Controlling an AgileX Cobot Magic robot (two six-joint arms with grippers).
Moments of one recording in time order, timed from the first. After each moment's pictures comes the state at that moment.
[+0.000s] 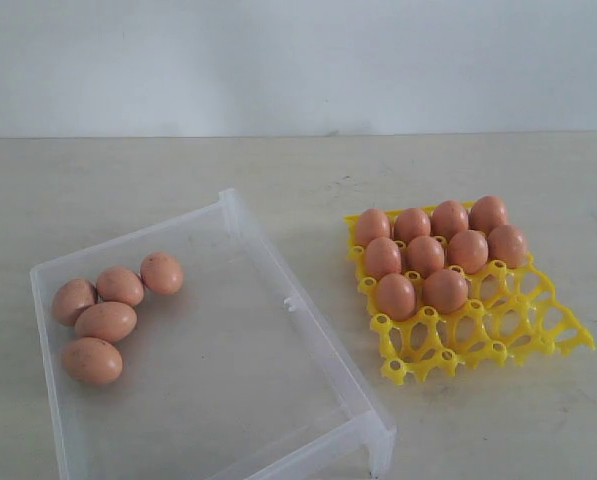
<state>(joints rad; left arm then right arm) -0.03 0.00 0.00 -0.14 0.27 0.26 -0.17 1.26 -0.92 0.27 -0.11 -0.34</state>
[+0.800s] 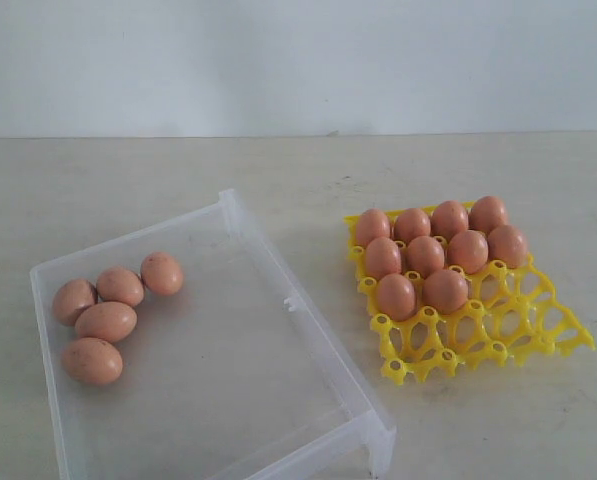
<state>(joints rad) -0.03 0.00 0.00 -0.14 0.27 0.26 -0.08 1.25 -1.03 -0.36 -0.71 0.76</state>
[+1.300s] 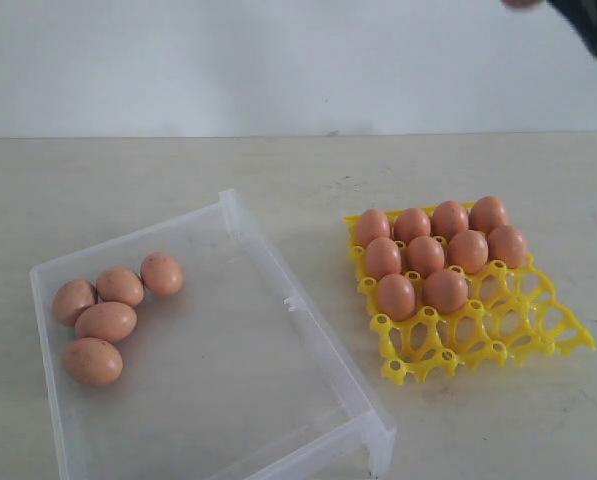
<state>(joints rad) -0.03 0.00 0.00 -0.14 0.27 0.26 -0.29 1.37 -0.65 -0.98 -1.22 1.38</state>
